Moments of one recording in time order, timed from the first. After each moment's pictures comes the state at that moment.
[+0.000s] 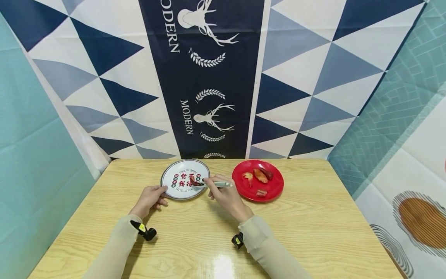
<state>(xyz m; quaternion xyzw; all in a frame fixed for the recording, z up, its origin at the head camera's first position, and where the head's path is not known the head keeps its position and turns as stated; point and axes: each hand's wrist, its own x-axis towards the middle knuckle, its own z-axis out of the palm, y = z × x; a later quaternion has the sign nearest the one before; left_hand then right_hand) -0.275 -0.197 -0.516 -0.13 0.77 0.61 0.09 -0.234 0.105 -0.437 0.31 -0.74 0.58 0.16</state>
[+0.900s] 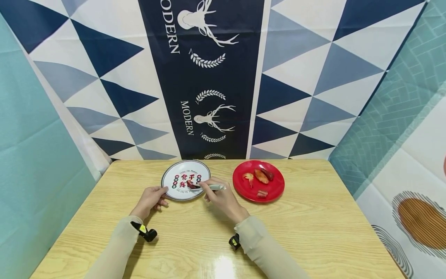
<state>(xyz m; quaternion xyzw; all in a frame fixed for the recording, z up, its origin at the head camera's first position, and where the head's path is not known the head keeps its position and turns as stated) -0.275 -0.198 -0.518 -0.12 0.78 0.61 0.09 -0.260 0.095 -0.474 0.36 -0.73 0.54 0.21</state>
